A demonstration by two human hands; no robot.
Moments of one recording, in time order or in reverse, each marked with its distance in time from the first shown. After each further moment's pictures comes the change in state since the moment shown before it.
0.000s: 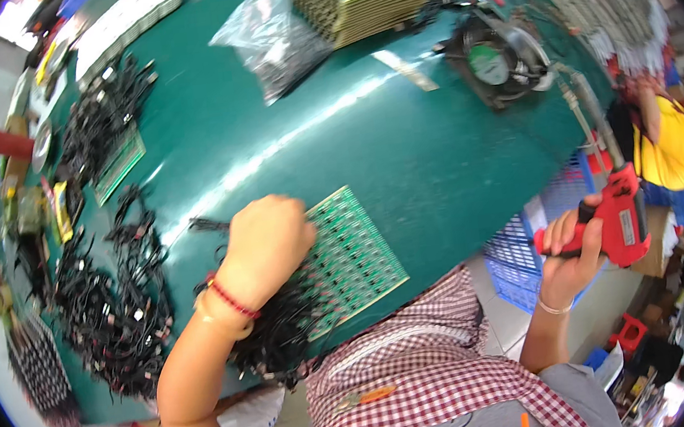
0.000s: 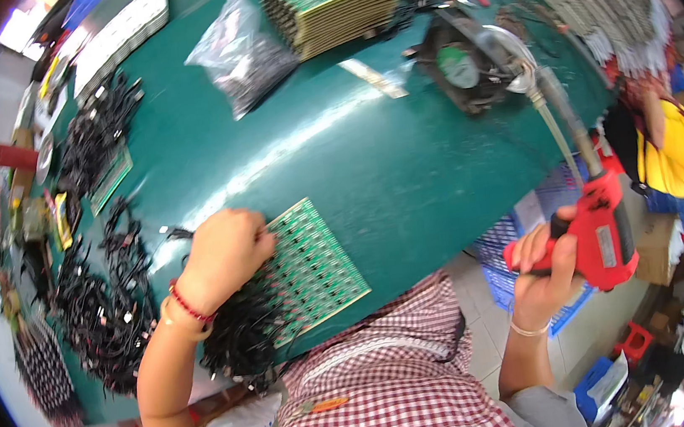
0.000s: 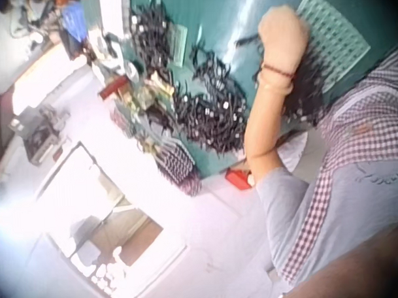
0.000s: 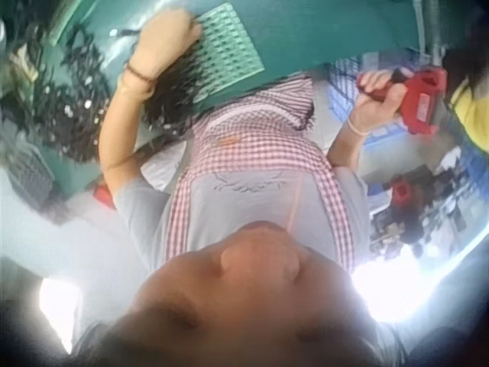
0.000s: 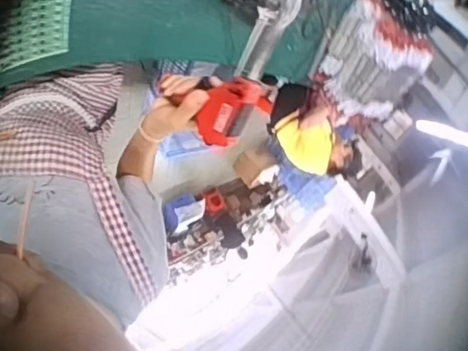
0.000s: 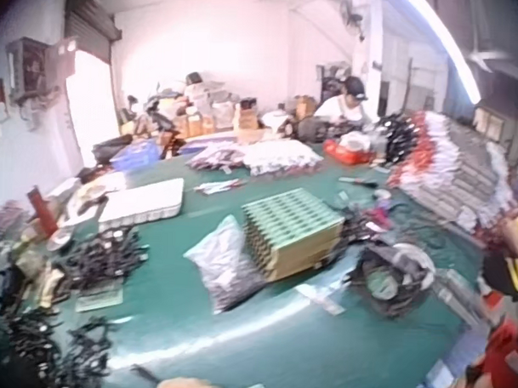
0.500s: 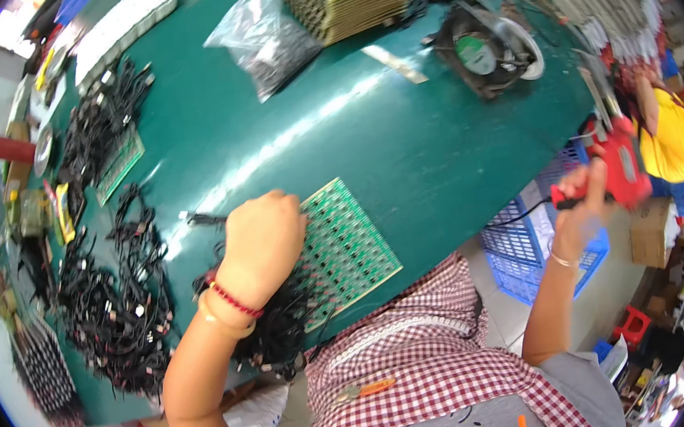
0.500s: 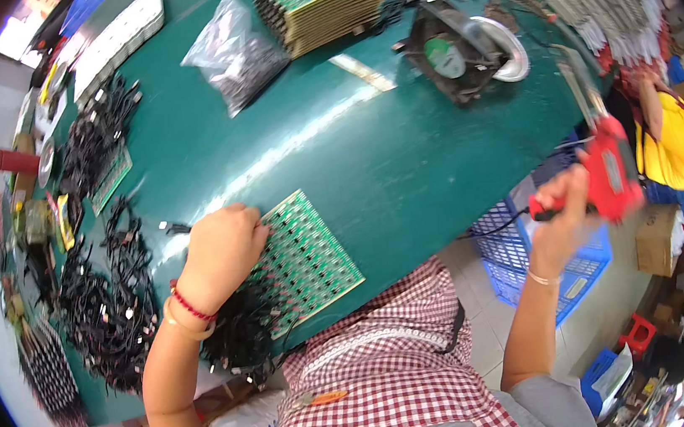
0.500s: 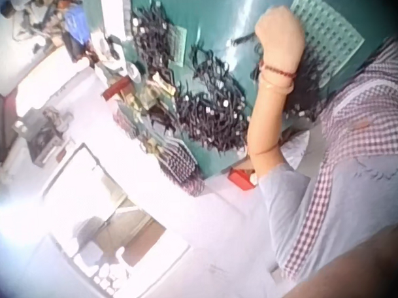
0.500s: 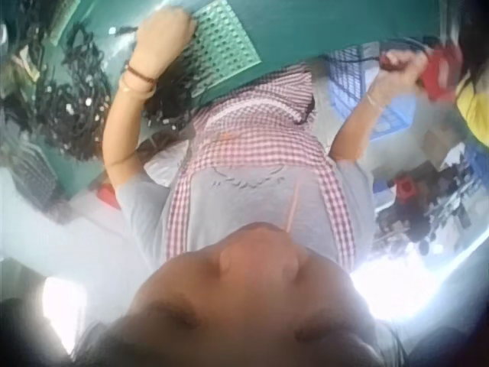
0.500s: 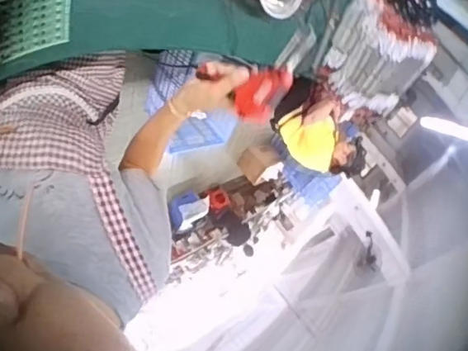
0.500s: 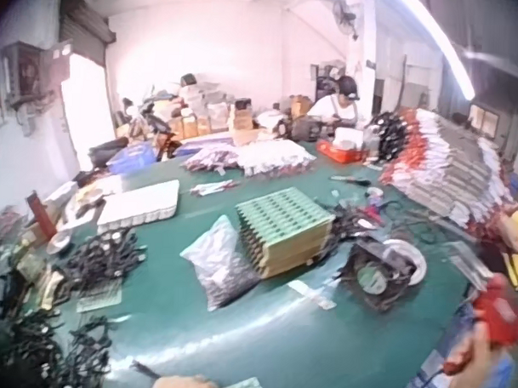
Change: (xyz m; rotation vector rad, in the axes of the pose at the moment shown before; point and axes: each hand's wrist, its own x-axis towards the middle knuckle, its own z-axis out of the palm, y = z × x) left_hand -0.009 0.006 -0.001 0.131 0.050 0.036; right_hand 0.049 0.020 -0.036 -0.151 0.316 -0.059
